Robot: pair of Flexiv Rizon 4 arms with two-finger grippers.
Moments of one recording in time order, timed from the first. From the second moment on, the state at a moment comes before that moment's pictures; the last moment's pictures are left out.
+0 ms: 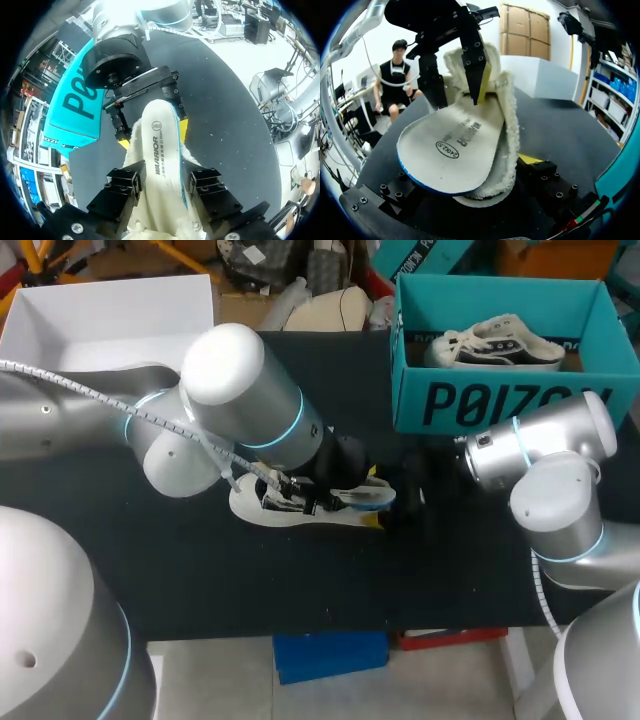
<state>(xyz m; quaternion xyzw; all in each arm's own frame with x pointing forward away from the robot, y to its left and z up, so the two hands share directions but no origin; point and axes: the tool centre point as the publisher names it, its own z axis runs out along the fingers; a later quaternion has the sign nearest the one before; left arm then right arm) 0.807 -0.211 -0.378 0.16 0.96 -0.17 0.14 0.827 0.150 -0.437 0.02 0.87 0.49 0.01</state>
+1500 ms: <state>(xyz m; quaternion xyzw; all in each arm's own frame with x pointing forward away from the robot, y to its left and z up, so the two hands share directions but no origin) 0.809 -0.248 -0.386 0.13 0.96 -0.16 0.19 0.827 0.150 -0.437 0.02 0.87 0.49 0.01</state>
